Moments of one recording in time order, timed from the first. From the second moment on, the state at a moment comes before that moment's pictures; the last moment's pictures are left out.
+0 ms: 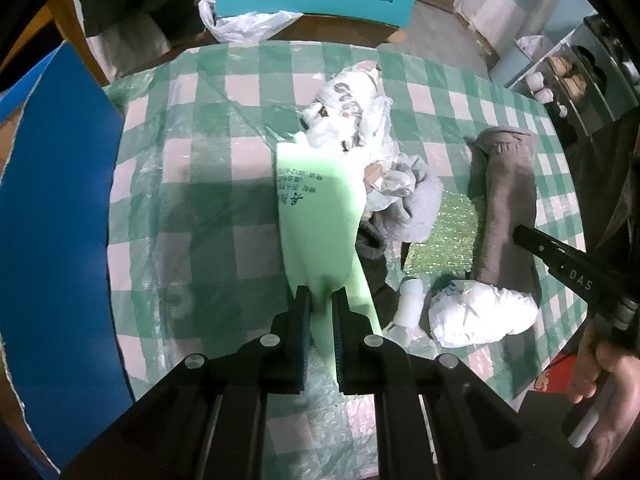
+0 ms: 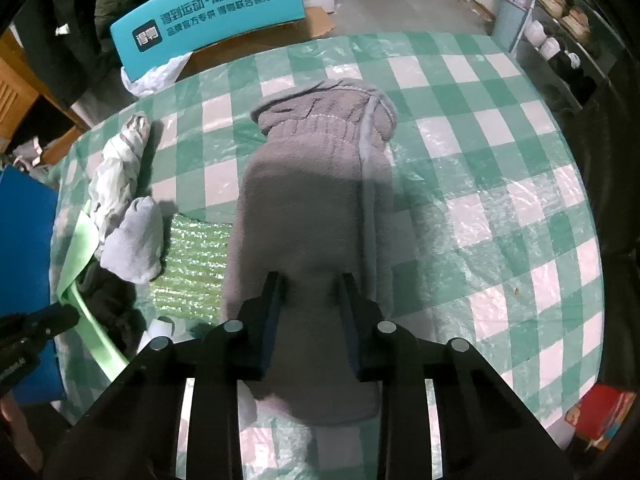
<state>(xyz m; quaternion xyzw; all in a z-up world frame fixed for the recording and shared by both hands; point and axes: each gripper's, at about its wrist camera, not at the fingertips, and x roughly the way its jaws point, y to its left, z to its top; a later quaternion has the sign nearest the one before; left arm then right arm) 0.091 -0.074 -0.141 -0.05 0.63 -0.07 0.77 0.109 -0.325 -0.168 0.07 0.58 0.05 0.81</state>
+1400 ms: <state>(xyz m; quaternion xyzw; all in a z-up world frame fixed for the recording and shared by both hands) 0.097 -0.052 -0.163 -0.14 0.67 -0.03 0.73 0.108 -0.332 -0.165 0.08 0.58 0.03 0.81</state>
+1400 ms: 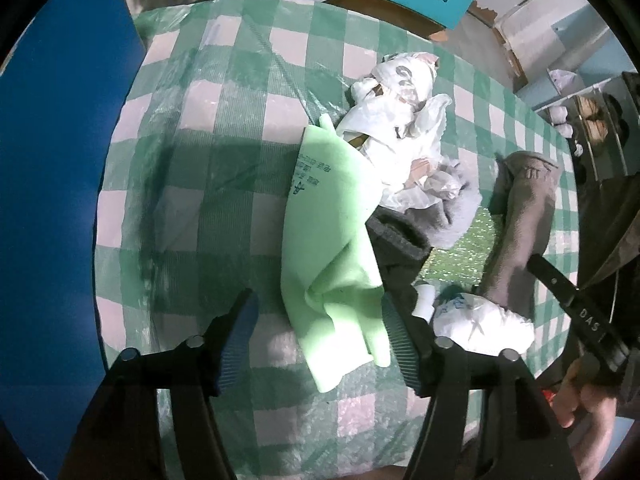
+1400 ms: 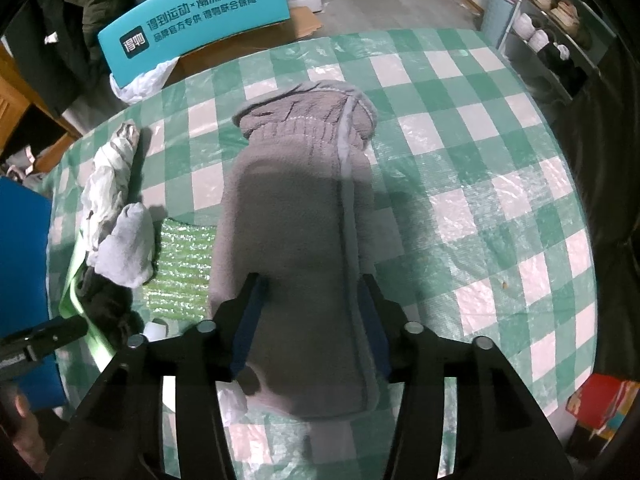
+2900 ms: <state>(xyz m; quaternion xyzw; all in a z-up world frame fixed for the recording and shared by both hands) 0.084 -0.039 -0.123 -0.13 0.61 -0.08 0.78 0.105 -0.295 -0.135 0.02 0.54 0.05 0.84</state>
